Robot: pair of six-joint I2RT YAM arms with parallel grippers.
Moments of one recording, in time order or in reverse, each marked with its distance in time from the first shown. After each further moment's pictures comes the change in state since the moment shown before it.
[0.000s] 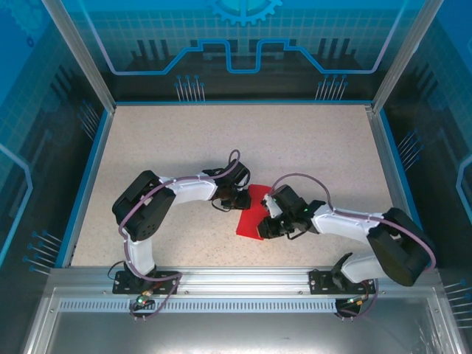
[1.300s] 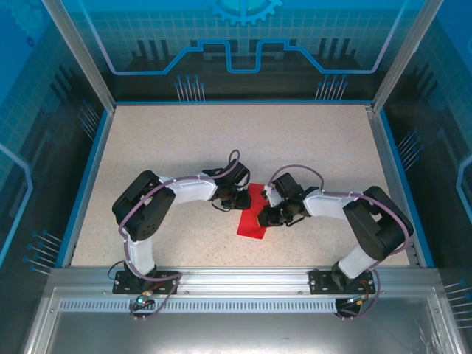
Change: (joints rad) left arm 0.001 0.000 -0.003 0.003 0.004 0.000; right arm -0.141 0.206 0.116 -0.007 -0.095 -0.121
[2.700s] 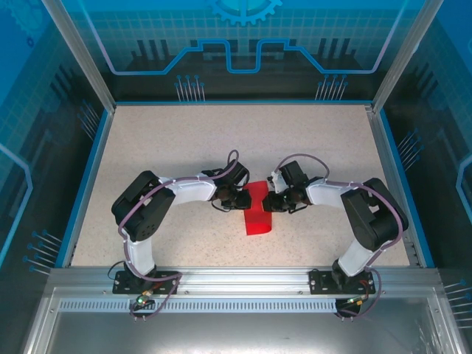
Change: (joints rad) left arm 0.000 -0.005 -0.013 0.023 0.011 -0.026; right arm -0.129 0.074 0.087 0.015 0.040 -0.050
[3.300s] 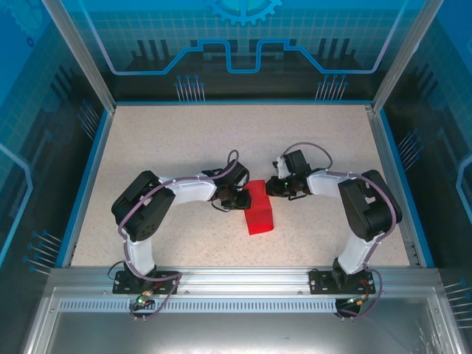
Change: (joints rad) left arm 0.000 0.000 0.000 0.000 0.000 0.000; right arm -0.079 0.076 0.105 0.077 0.085 0.028
